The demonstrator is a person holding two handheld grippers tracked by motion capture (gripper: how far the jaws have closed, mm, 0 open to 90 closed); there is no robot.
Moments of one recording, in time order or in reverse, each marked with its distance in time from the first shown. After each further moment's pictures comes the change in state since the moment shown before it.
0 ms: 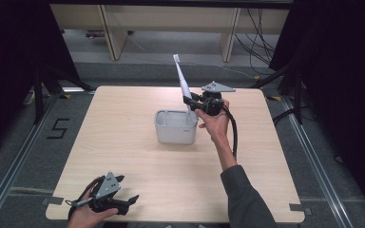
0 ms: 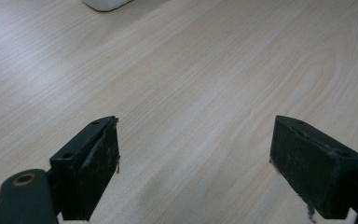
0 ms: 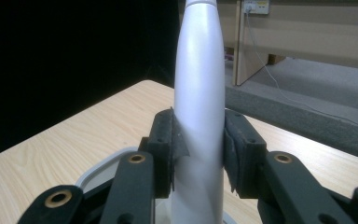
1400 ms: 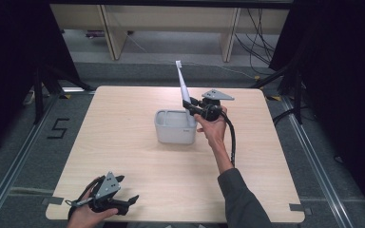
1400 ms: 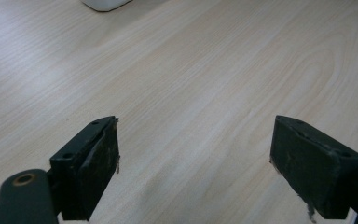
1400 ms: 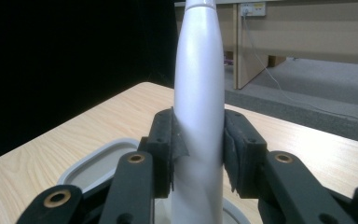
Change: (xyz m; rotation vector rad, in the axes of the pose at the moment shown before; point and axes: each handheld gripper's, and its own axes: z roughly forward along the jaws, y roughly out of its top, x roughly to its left) left arm 0.000 0.000 0.000 0.000 -0.004 -0.001; right arm -0.005 -0.030 0.012 -0.044 -0.008 0.057
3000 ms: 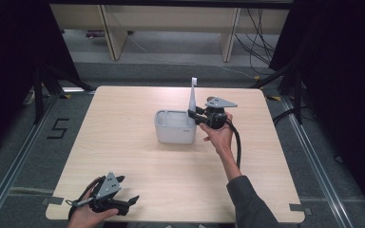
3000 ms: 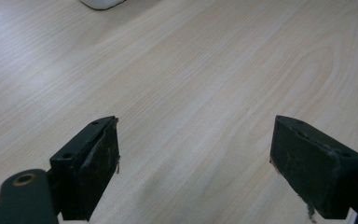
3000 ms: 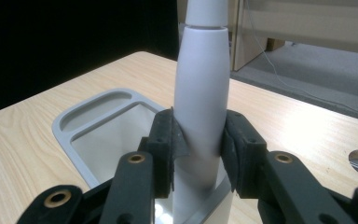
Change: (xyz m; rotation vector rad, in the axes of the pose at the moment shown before) left arm 0.000 0.000 0.001 0.005 -0.002 0.009; right arm -0.004 -0.019 -0.020 0.091 -0.006 -0.084
